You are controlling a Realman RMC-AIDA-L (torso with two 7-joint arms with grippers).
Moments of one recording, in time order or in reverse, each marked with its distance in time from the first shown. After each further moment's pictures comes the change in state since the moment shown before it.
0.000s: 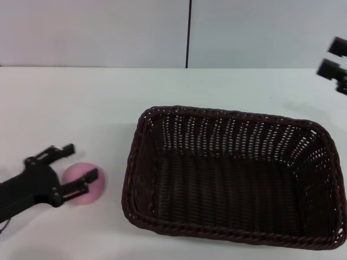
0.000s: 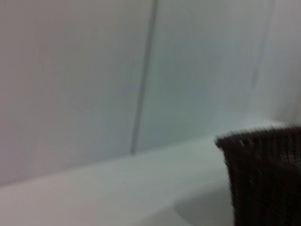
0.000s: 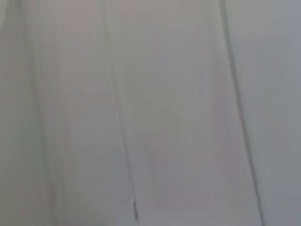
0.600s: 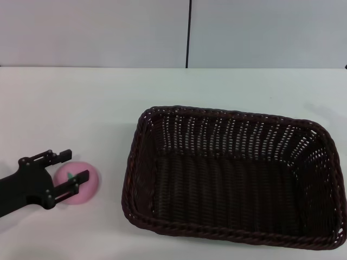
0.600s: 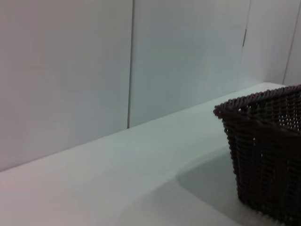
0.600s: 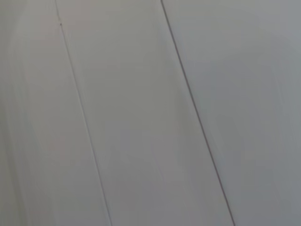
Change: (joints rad) left arm -0.006 0.001 -0.004 0.098 0.103 -0.030 -0.037; right arm -0.019 0.000 0.052 0.215 0.118 -0.033 -0.096
